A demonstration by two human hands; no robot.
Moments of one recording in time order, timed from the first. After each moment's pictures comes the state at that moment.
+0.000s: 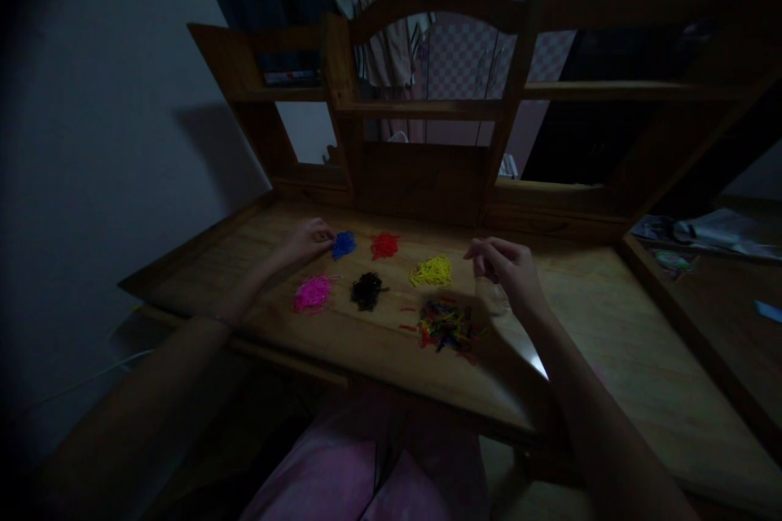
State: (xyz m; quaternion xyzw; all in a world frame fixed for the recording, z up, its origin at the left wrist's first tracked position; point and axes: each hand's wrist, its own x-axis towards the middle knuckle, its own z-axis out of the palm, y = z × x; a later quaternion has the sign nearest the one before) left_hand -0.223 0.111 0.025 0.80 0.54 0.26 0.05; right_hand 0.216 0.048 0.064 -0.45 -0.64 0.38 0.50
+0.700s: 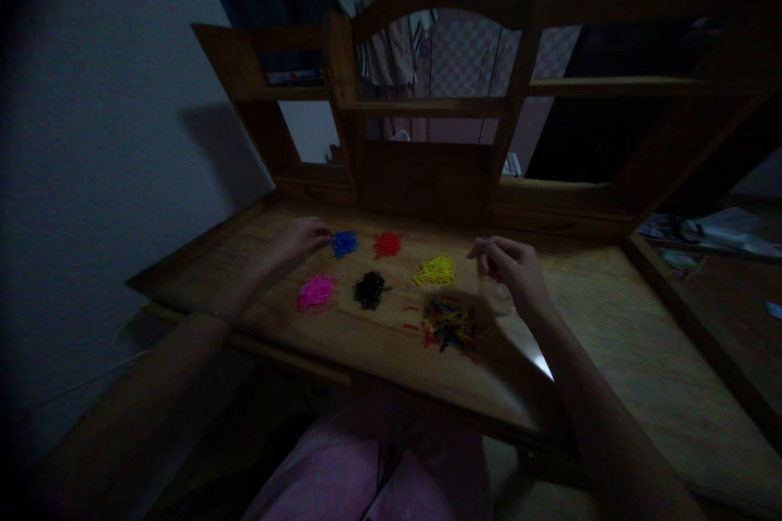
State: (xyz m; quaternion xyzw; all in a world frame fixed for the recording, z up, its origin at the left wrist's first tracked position) left_hand -0.236 0.113 0.035 0.80 0.57 0.17 -0.01; right_hand 0.216 0.048 0.064 -0.45 -0.63 0.38 0.50
